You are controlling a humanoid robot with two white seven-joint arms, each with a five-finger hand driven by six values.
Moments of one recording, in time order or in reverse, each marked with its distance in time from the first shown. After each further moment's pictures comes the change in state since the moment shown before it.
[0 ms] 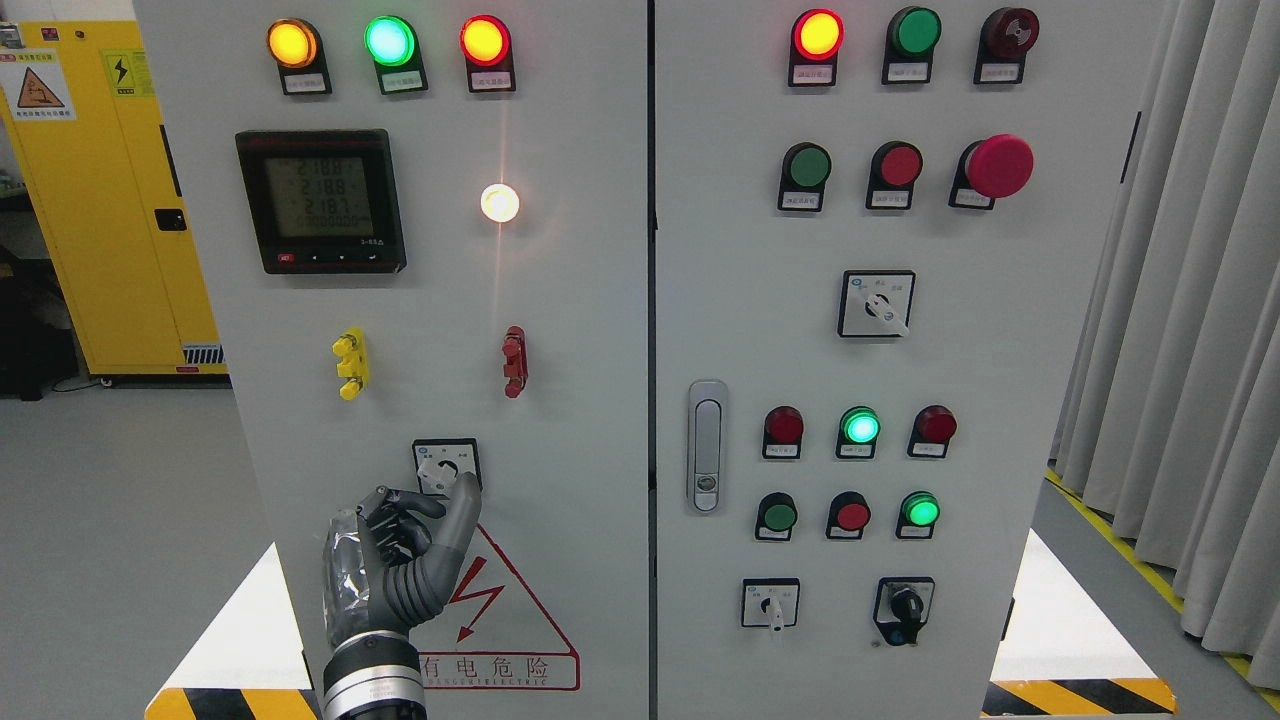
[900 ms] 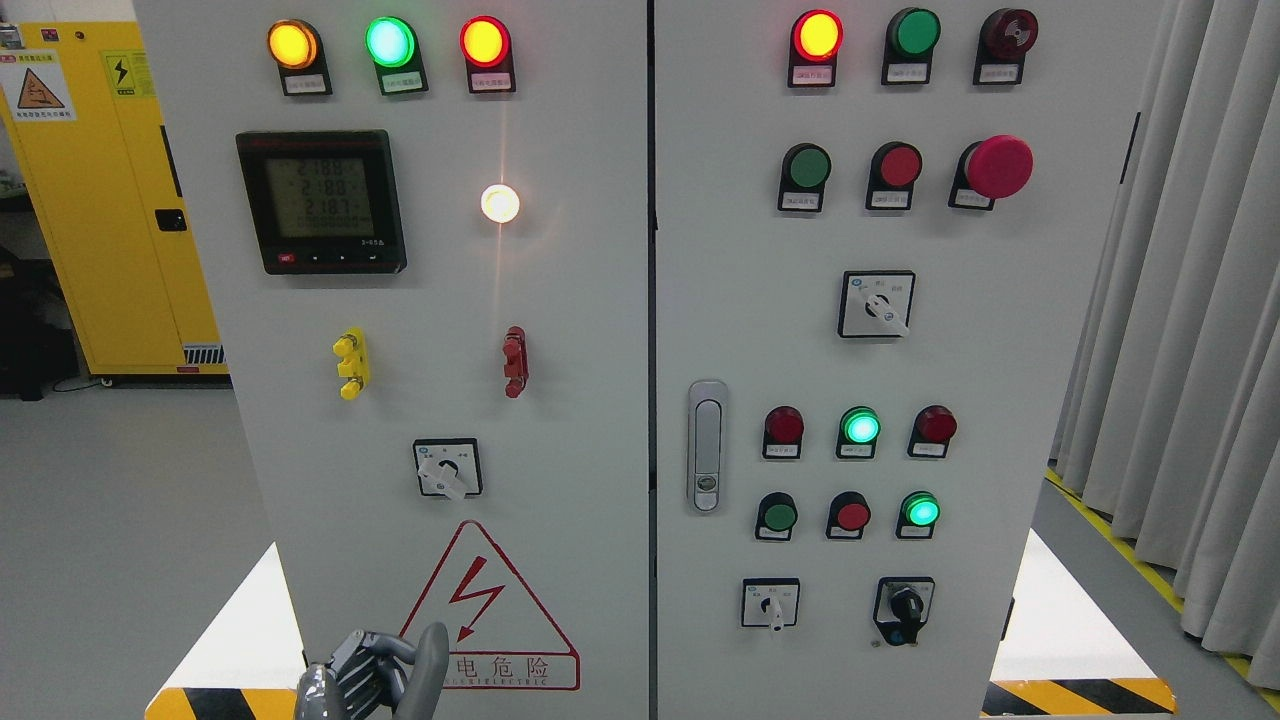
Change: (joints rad) left arm 0.411 0.042 0.042 0.003 0.194 -0.436 -0.068; right arm 0.000 0.000 0.000 0.000 0.000 0.000 0.000
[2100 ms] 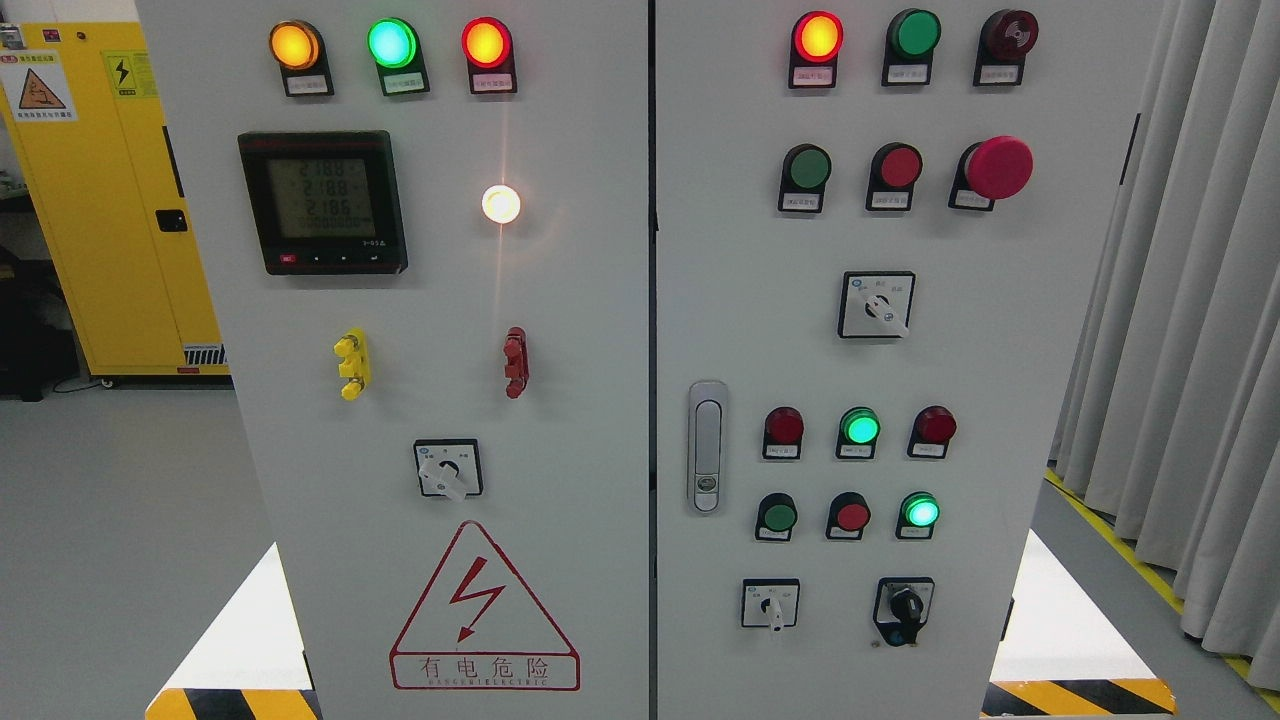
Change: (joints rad) left arm 0.272 0.091 0.144 0.921 0.234 -0.522 -0.496; right arm 0.000 0.000 0.000 0.000 0.000 0.000 0.000
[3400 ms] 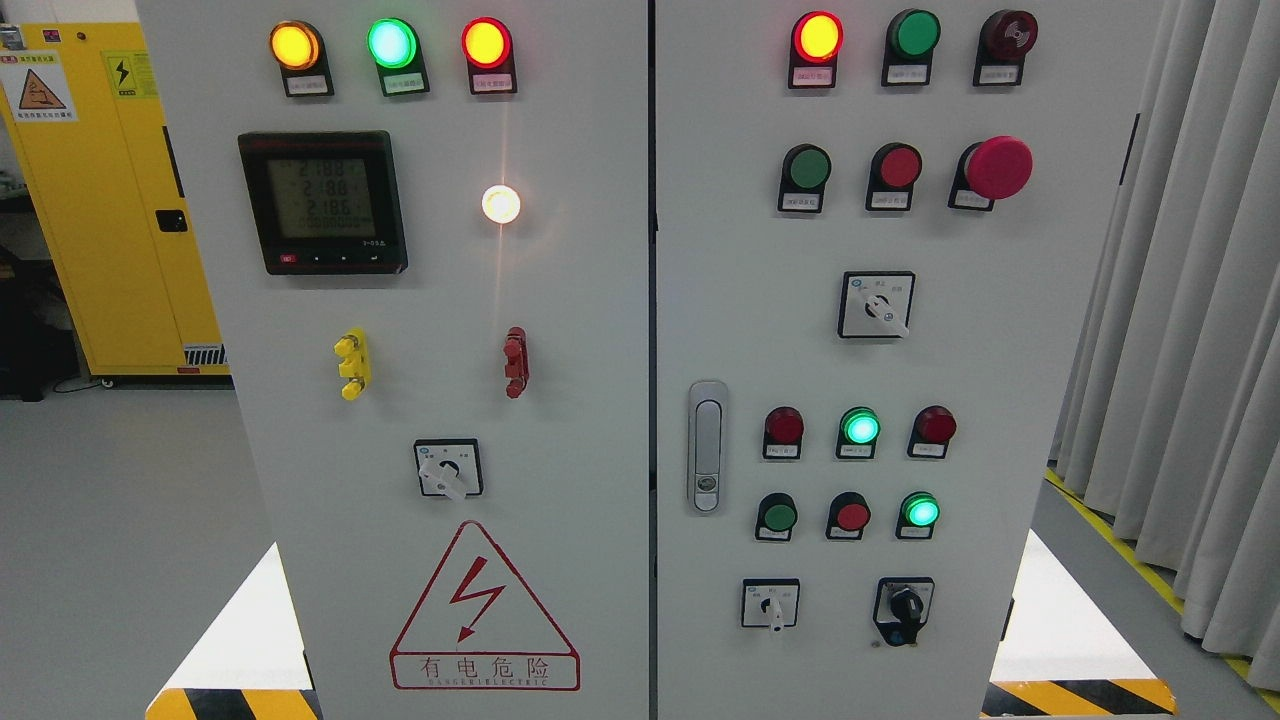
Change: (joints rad) left arm -0.142 0.012 -0.143 0.680 -0.004 0.402 0.025; right arm 0.000 0.000 0.000 0.000 0.000 0.000 0.000
